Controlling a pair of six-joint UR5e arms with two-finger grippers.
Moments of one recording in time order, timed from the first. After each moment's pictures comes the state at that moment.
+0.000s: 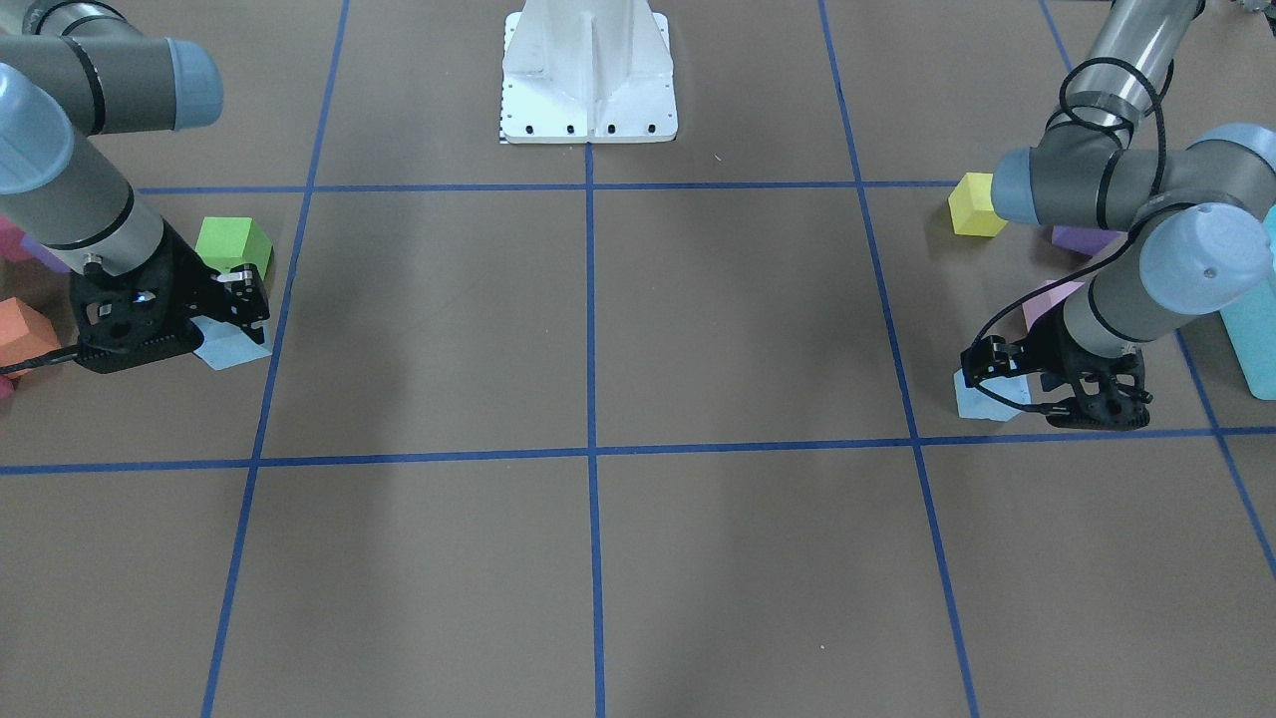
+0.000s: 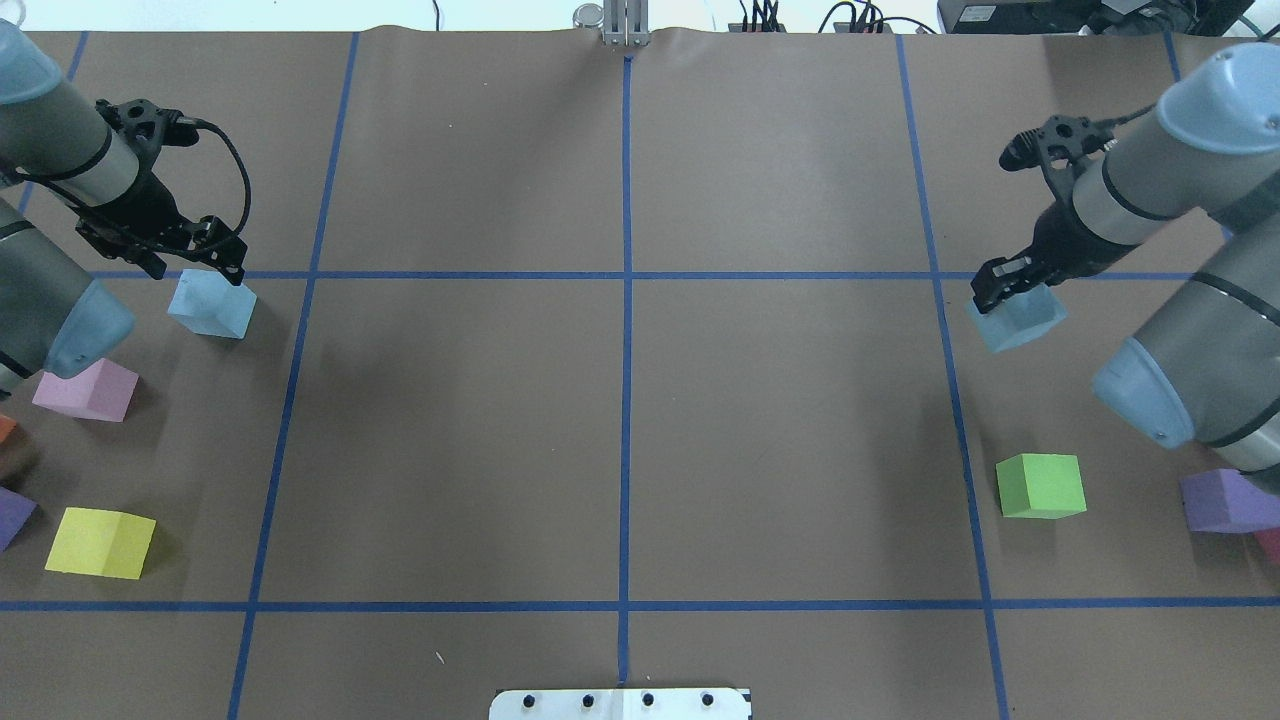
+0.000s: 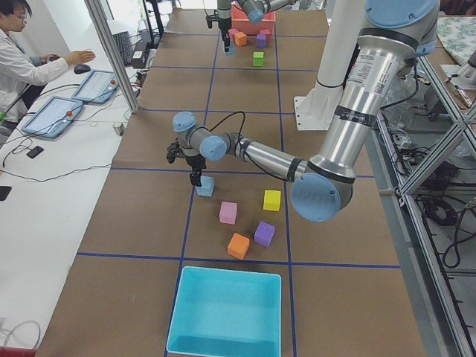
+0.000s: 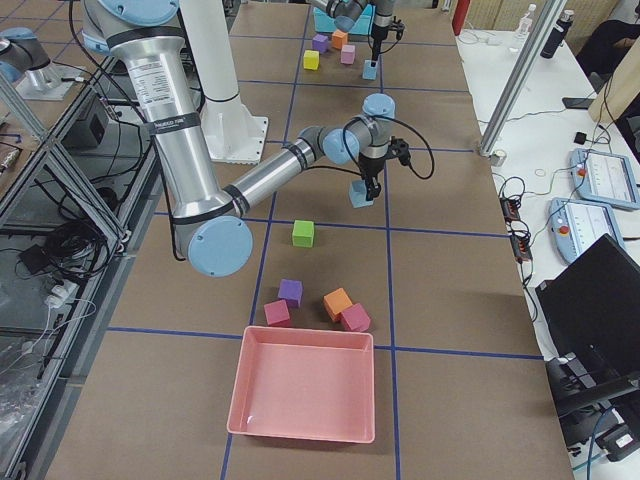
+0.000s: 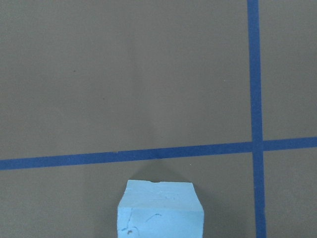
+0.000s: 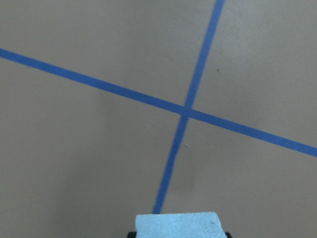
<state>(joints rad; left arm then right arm) -1.01 -1.90 -1.52 -1.72 -2.24 -0.59 0.92 -1.22 1.85 -1.63 2.16 0.61</state>
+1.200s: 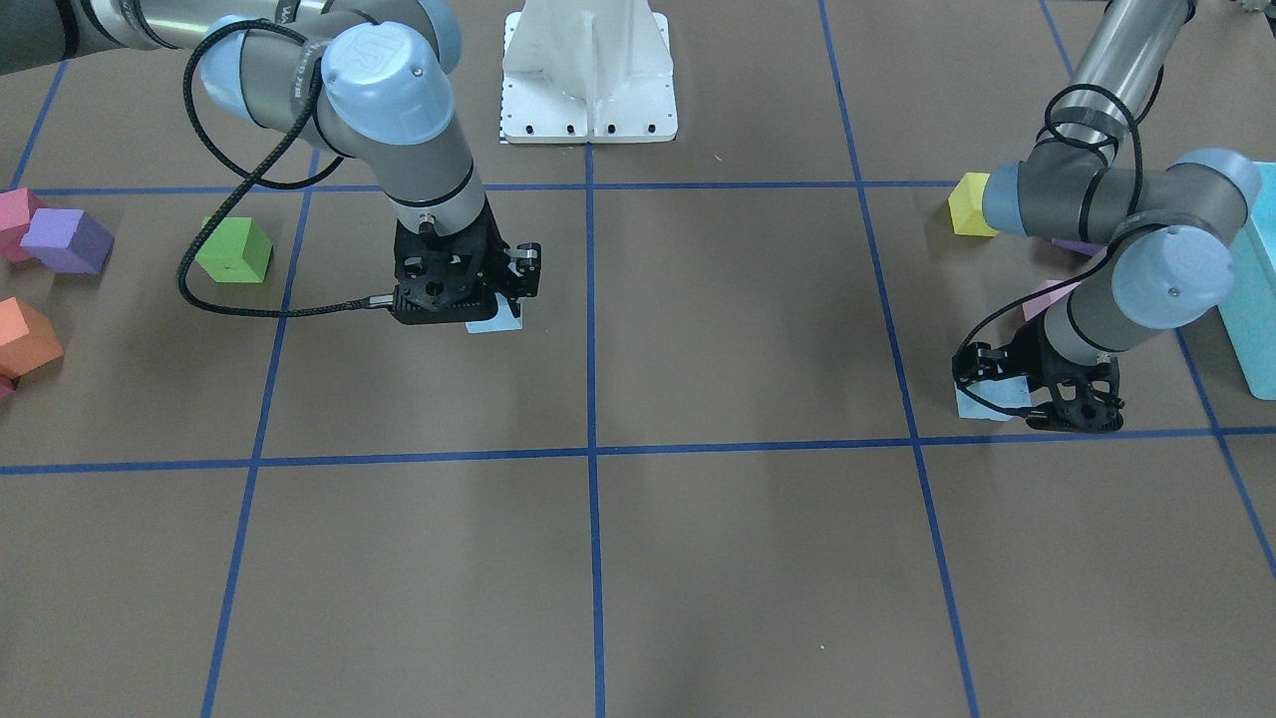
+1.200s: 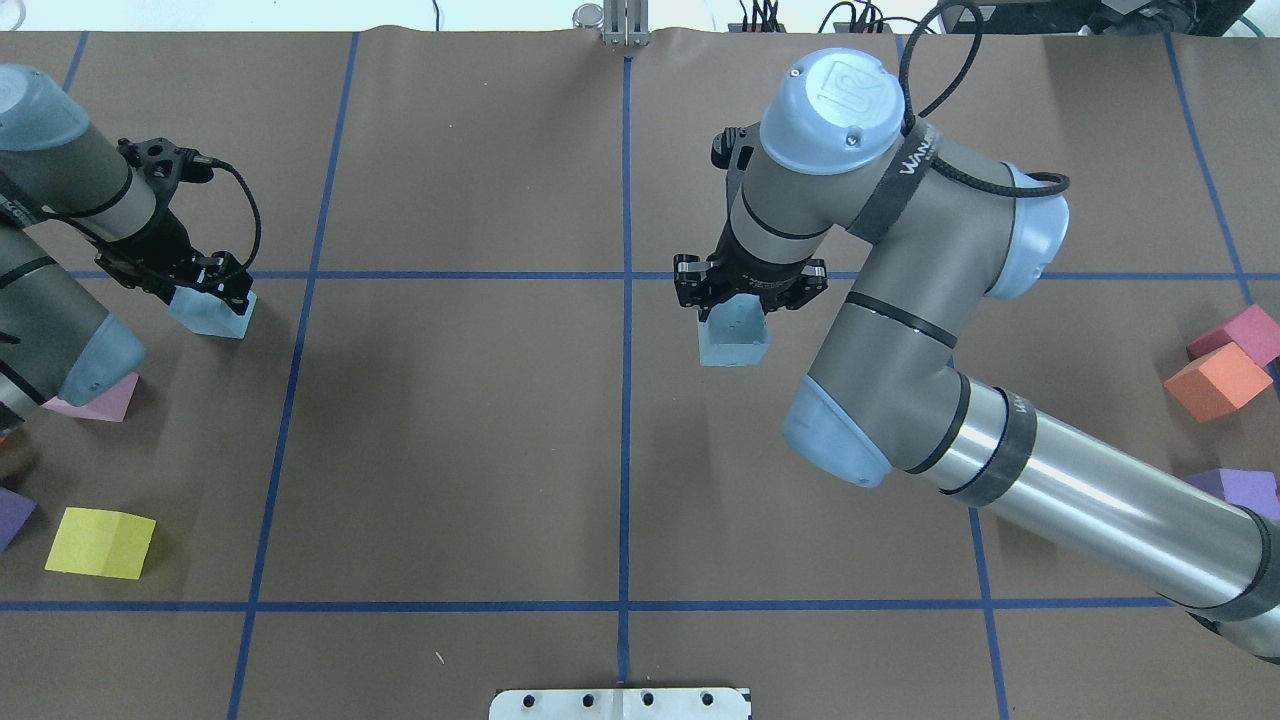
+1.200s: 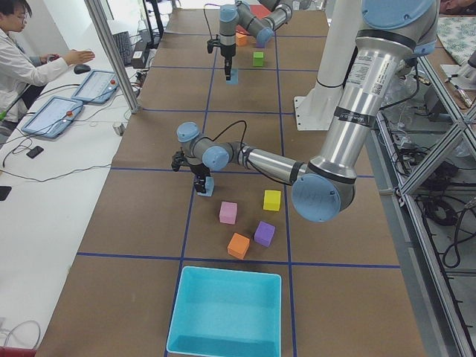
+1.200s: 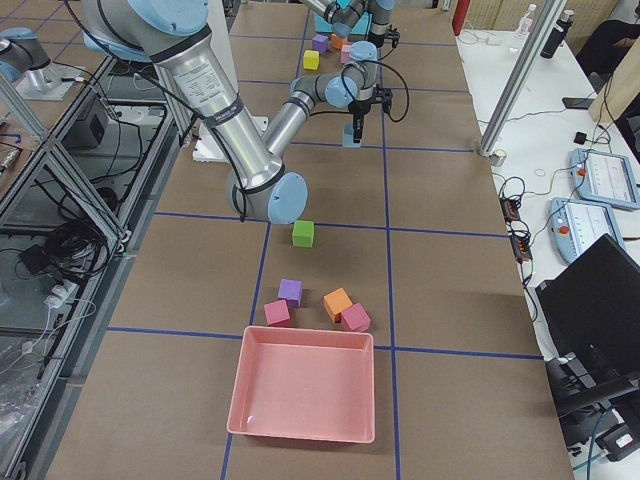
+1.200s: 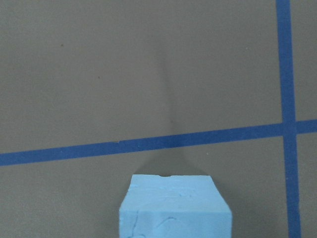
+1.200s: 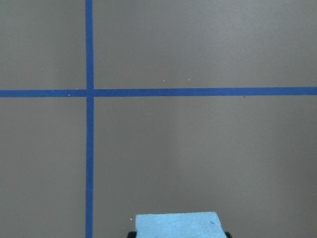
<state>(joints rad) -0.97 -1.89 -1.44 -1.82 -2.24 -0.62 0.66 -0.85 1.68 -1.67 2.02 1.11</state>
